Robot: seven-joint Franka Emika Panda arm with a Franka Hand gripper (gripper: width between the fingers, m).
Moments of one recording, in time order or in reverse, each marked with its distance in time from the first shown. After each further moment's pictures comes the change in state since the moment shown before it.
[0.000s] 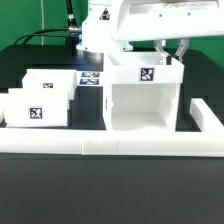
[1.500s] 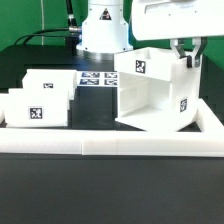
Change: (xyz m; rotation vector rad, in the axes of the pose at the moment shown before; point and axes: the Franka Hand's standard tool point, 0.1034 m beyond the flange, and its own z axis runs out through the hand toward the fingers) arm 0.016 -0.016 -0.002 0.036 0.027 0.930
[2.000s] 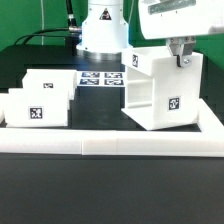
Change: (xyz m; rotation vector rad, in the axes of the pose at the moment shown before) arm 0.002 0.007 -0.002 0.030 -0.037 0.500
